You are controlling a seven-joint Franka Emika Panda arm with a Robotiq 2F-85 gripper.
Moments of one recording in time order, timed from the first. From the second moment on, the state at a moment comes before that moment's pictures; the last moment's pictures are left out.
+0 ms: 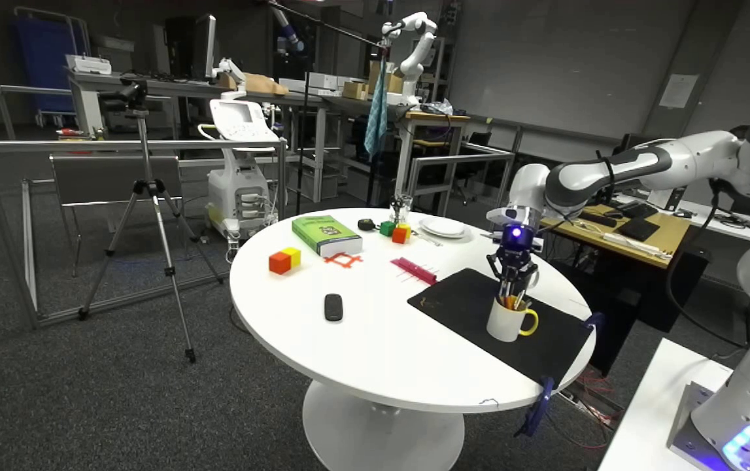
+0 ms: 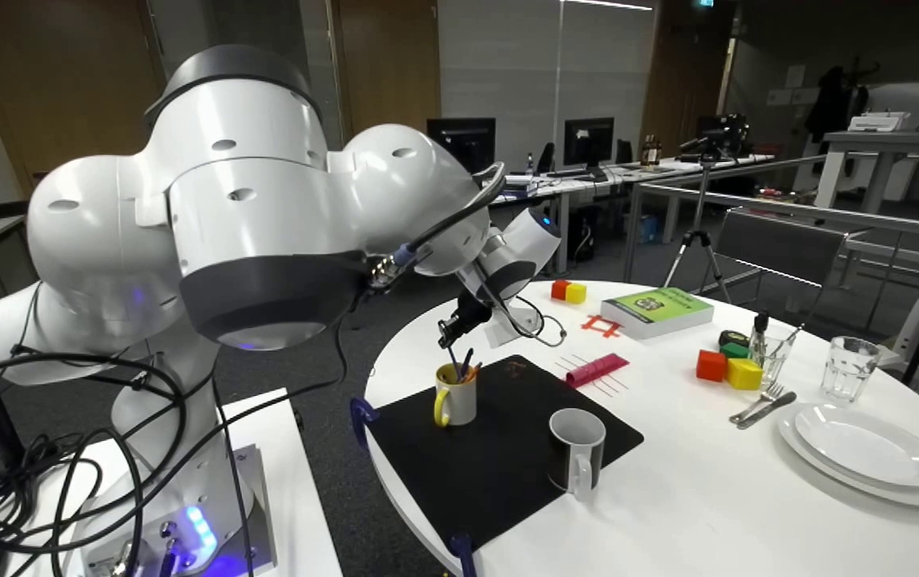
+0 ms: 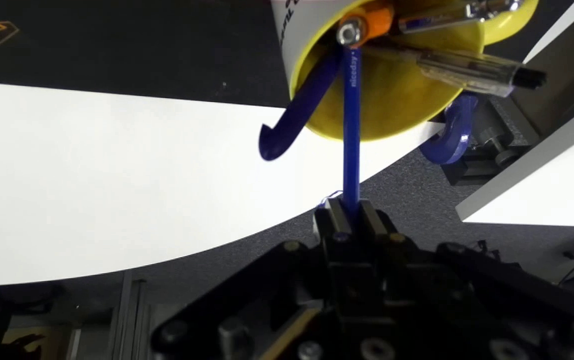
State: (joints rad) arm 1.82 -1.00 -1.81 -2.21 -0.48 2.13 -1.49
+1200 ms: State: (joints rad) arm 1.39 -1.12 -1.54 -2.21 -0.10 2.07 -1.56
